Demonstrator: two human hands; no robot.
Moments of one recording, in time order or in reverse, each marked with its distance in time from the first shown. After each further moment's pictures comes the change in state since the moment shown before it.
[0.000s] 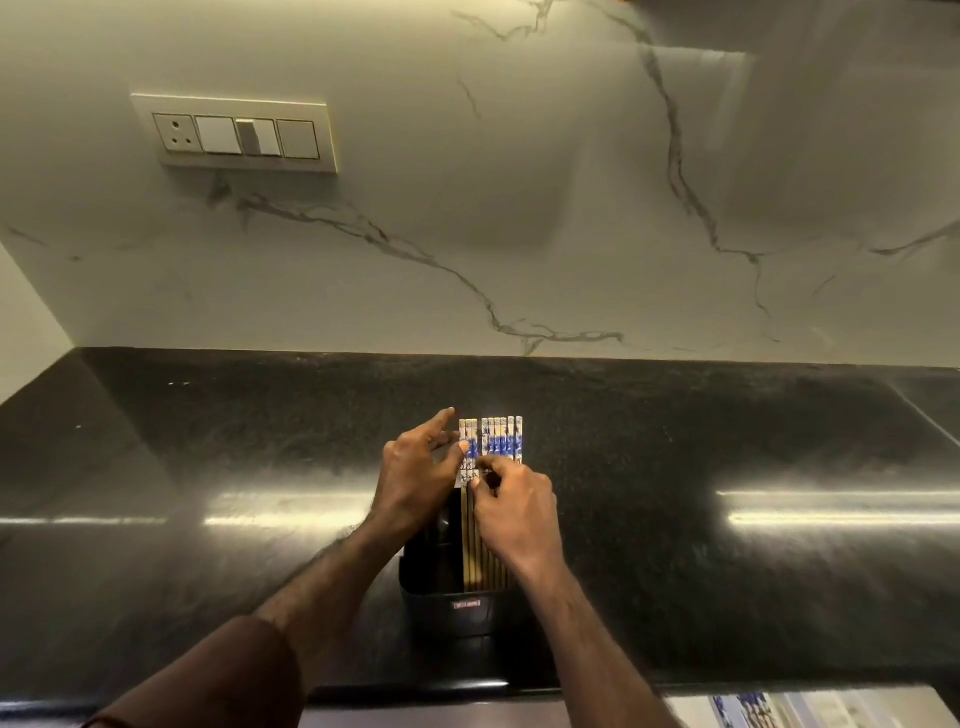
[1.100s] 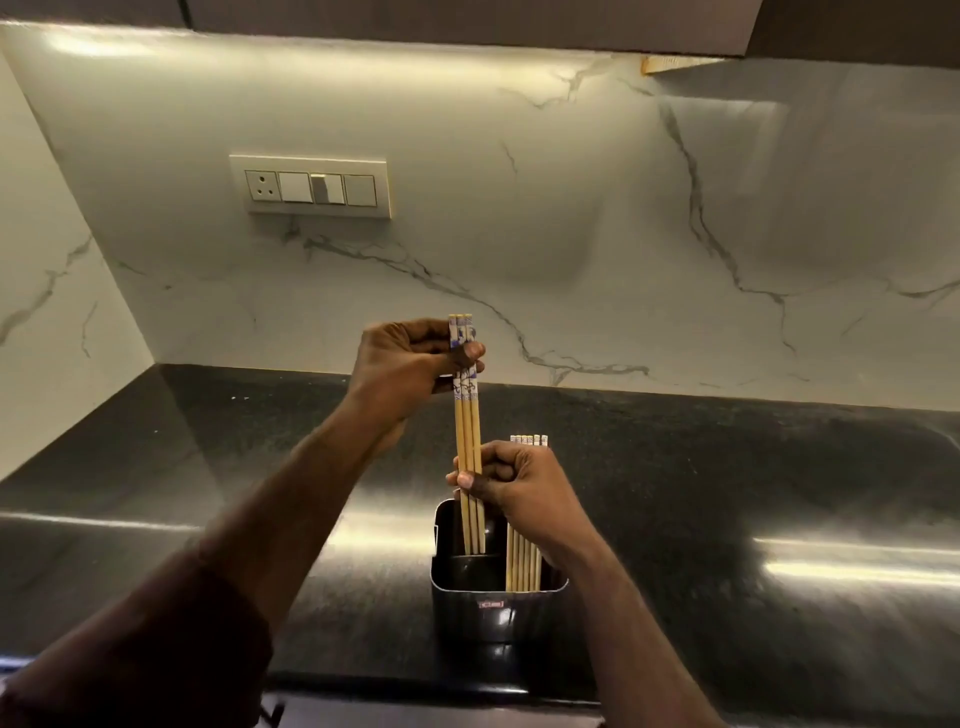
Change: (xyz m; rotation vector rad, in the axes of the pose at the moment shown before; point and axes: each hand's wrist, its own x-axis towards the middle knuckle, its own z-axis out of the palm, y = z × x) left_hand -0.003 0.107 -0.116 -0.668 0.020 -0.008; right_hand -0.013 -0.042 -0.044 0.660 -0.428 -0.062
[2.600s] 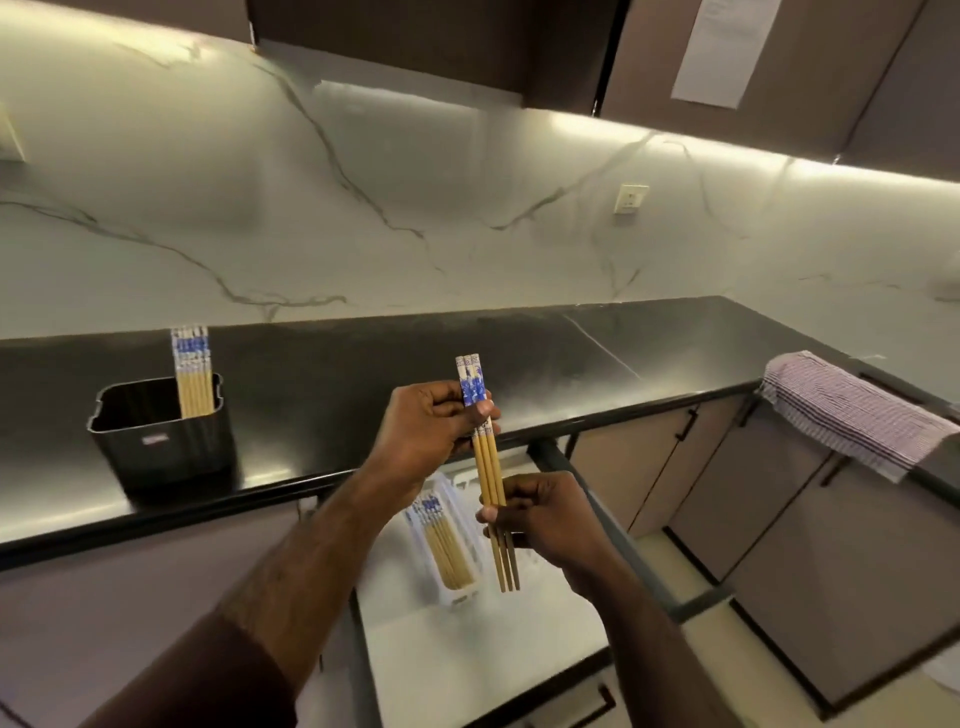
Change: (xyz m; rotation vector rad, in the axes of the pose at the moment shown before) left_hand -0.356 0.000 0.323 -0.113 -0.486 -0.134; right_hand -0.485 0.037 -0.187 -0.192 0.558 0.220
